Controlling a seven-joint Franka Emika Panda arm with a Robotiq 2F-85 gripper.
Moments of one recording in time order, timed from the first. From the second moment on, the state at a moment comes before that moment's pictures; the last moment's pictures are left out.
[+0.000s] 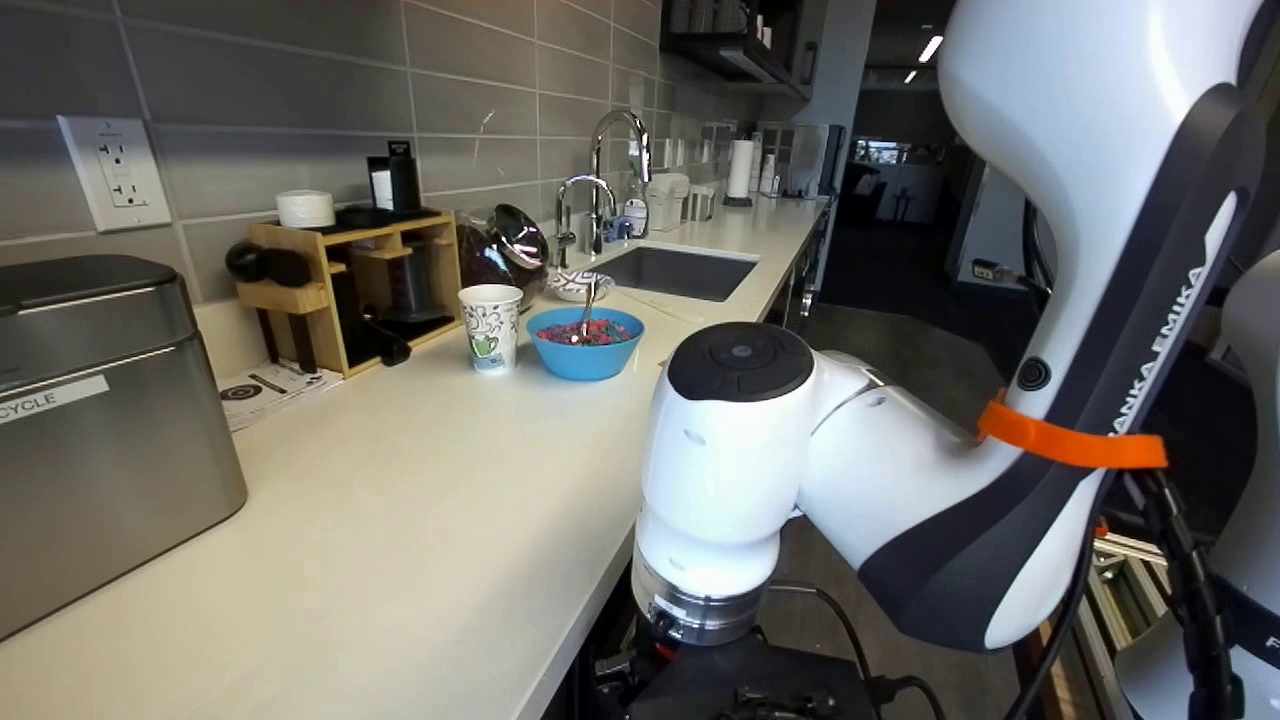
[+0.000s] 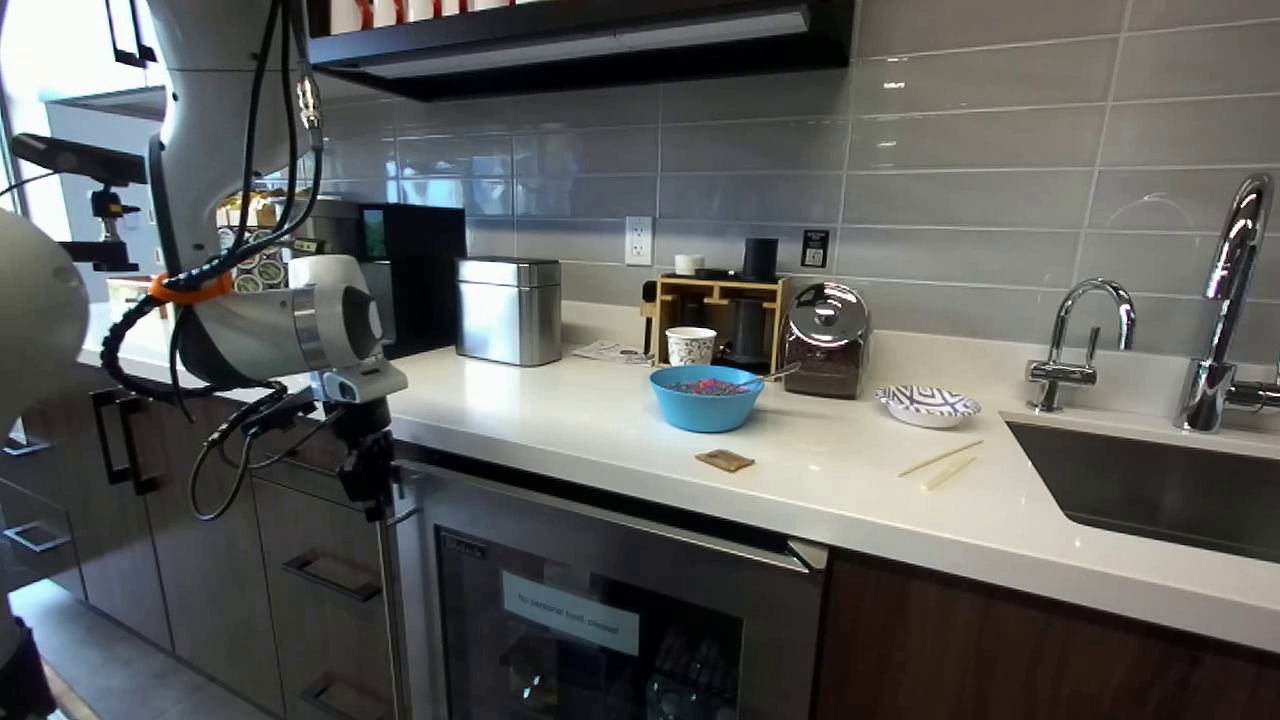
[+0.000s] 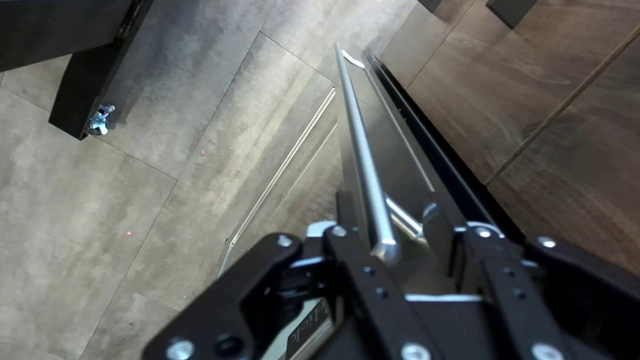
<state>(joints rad) 0.47 0.34 -0.02 -2.49 -0.46 2.85 1.78</state>
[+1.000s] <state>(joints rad) 0.56 0.36 -0.11 -2.50 -0.55 2.87 1.79</state>
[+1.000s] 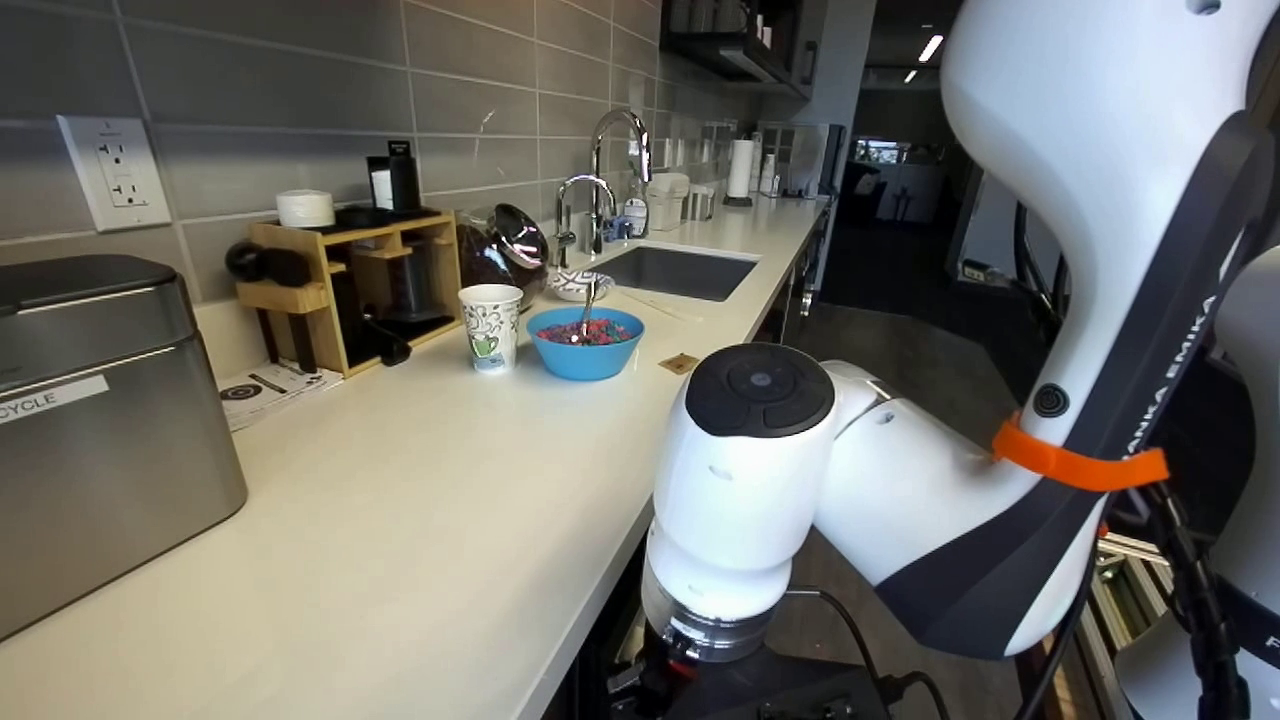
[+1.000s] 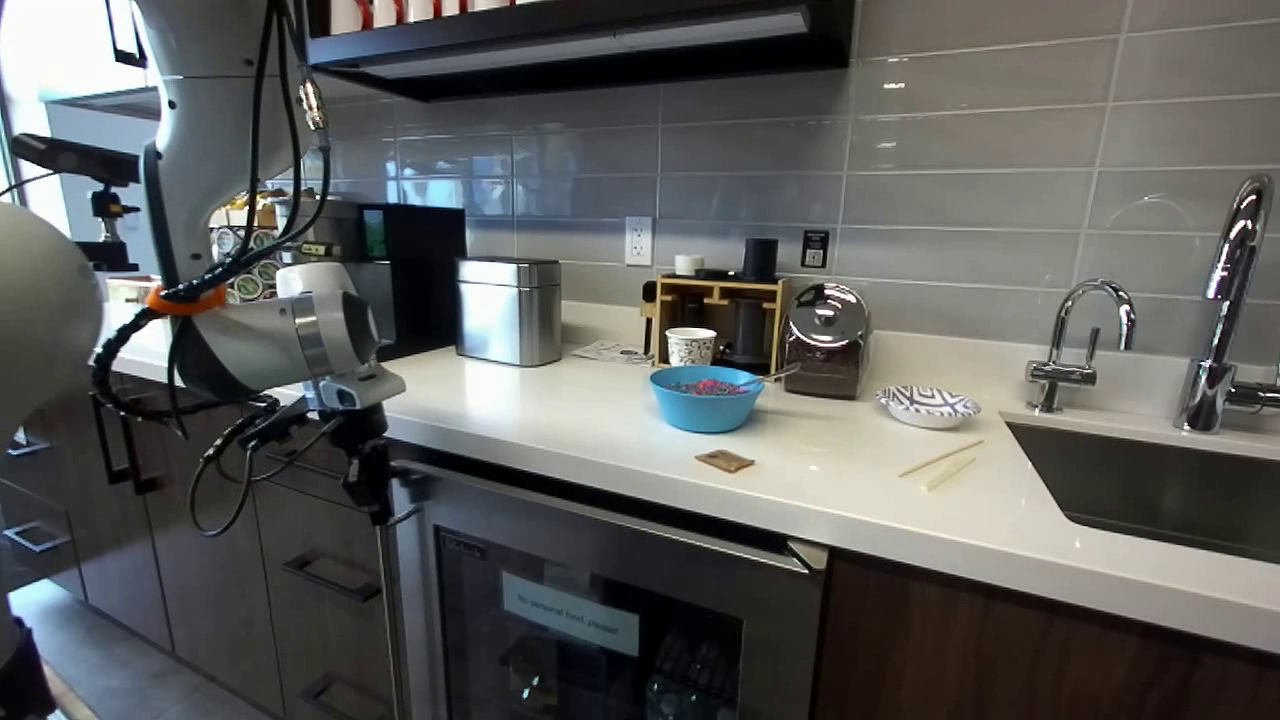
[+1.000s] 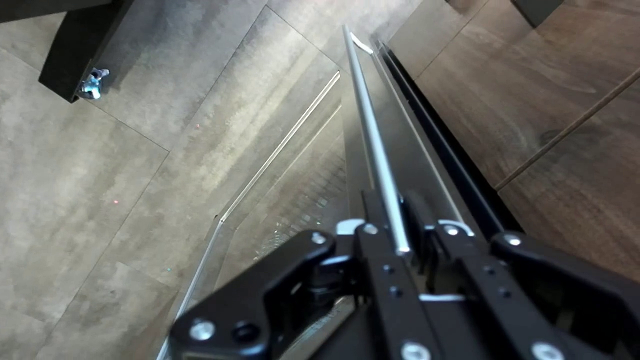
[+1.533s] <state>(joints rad) 0.46 0.34 -0.04 -2.54 -0.52 2.93 1.63</state>
